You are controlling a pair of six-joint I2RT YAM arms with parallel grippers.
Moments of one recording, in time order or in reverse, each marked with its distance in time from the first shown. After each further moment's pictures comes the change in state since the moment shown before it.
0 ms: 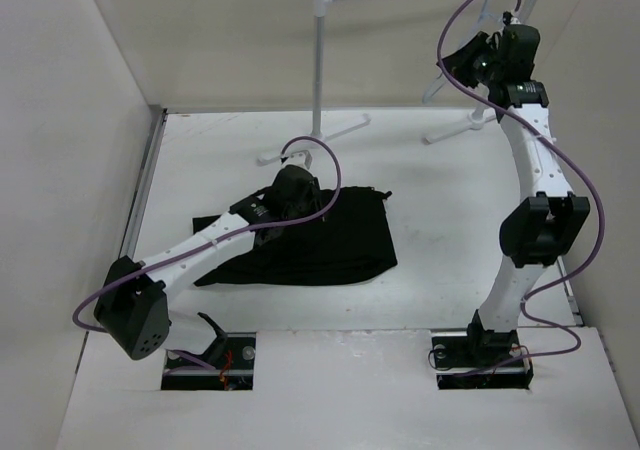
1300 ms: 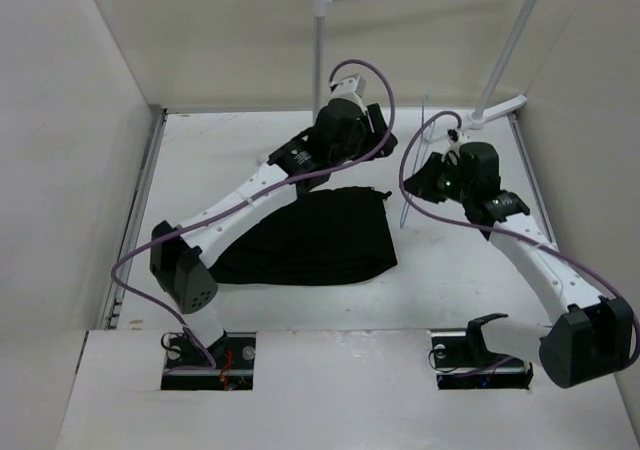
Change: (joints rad) left arm -0.084 0.328 0.699 -0.001 -0.003 -0.014; right arm 0.261 -0.716 -1.057 0.123 -0.008 -0.087
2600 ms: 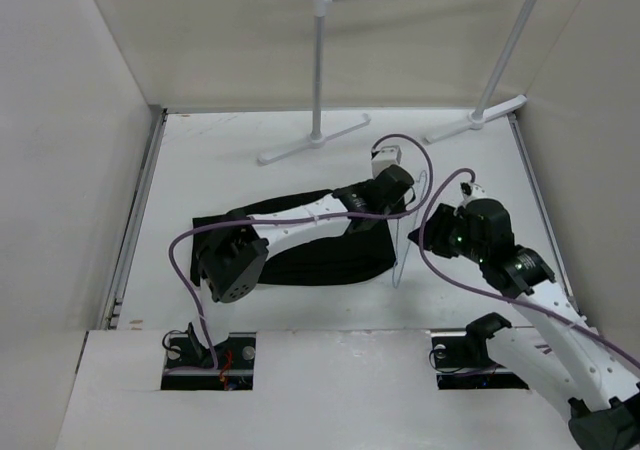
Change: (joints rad) left arm -0.212 0.267 -0.108 0.078 -0.183 -0.102; right arm 0.171 -0.460 -0.287 -0.282 0.210 0.118
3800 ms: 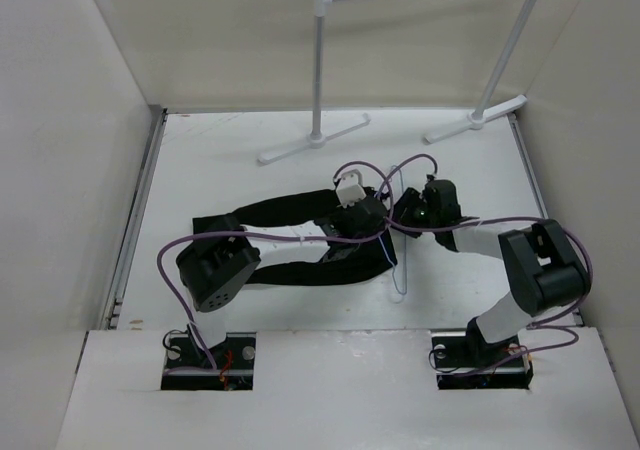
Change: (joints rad) left arm -0.007 -0.129 -0.458 0.323 -0.207 -0.225; right arm -0.125 0.832 -0.080 0.798 -0.142 0.126
